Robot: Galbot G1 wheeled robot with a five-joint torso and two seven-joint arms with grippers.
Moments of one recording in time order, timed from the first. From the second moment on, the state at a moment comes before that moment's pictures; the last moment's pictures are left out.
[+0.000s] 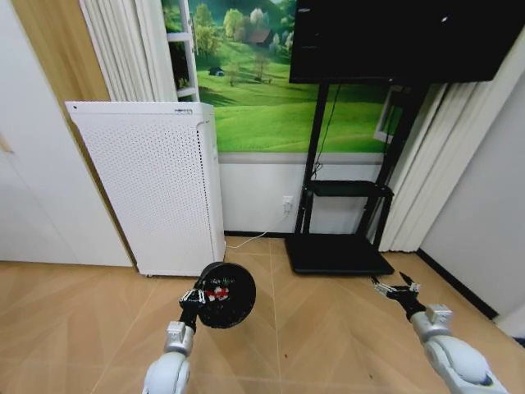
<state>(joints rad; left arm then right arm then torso) 1.41 -1.48 -0.51 -1.90 0.00 0.00 0.02 -1.39 0.94 0.83 1.63 0.51 0.02 -0.09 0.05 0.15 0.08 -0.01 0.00</state>
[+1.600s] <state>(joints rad) 1.68 -1.35 -0.53 -1.96 -0.50 0.18 -0.15 -1.39 0.94 0.83 1.63 0.51 0.02 -0.09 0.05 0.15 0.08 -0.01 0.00</state>
